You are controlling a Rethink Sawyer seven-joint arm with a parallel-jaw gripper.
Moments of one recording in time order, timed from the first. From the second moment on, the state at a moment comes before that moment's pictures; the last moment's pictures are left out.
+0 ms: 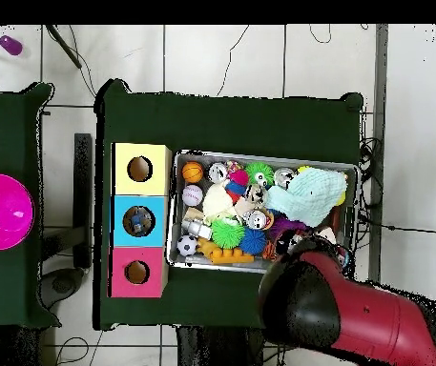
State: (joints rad) arm -0.49 -1.17 0.01 1.90 -0.37 0.51 1.92
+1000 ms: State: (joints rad) arm -0.38 -1.19 0.00 2.03 -0.38 0.39 1.92
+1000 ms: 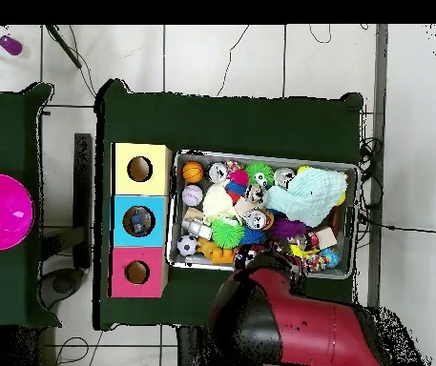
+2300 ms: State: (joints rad) arm -0.12 -0.77 -0.27 2.03 -0.23 -0.07 1.92
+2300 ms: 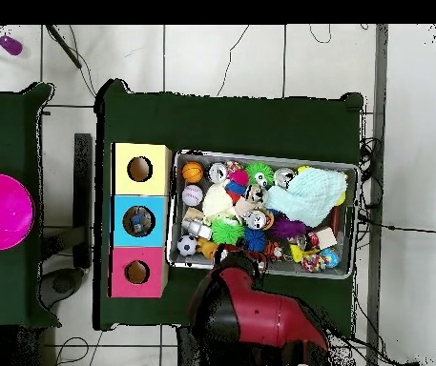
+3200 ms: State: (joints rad) arm 0.22 -0.32 -0.59 1.82 0.39 -0.14 1.92
